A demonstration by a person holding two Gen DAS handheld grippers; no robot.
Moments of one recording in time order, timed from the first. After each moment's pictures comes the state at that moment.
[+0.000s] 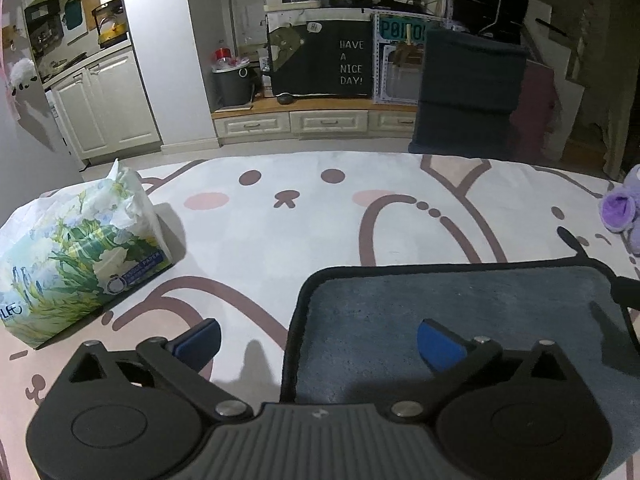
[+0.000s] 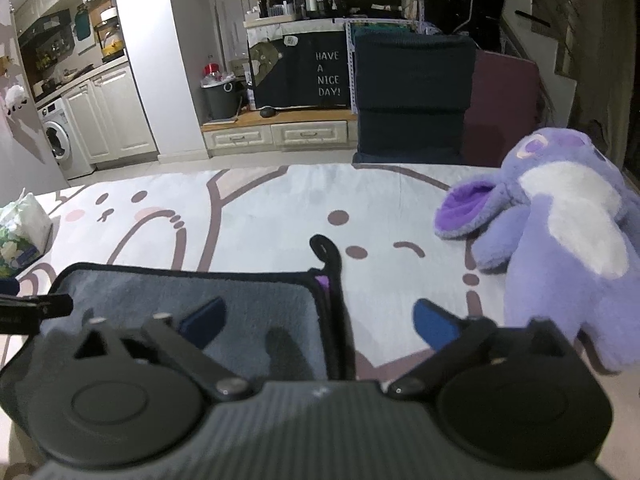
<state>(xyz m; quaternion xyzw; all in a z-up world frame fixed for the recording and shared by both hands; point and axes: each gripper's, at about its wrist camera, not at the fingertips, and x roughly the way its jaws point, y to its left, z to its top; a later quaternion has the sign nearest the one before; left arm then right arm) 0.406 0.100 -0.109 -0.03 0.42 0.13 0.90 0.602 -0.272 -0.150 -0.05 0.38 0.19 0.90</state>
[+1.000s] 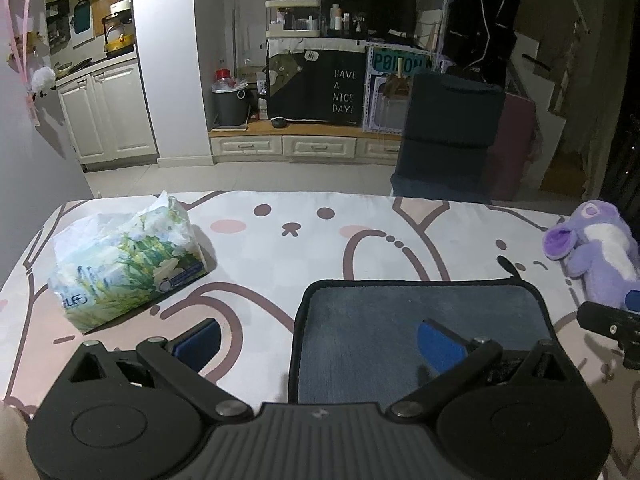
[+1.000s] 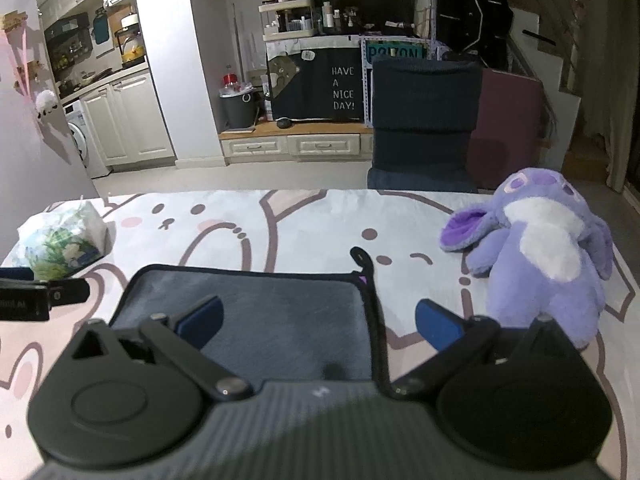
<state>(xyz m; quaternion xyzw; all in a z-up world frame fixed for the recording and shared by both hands) 0.335 0.095 -0.031 -0.06 0.38 0.12 0.91 0.525 -0.268 -0.073 -0.05 0.37 0.21 0.90</state>
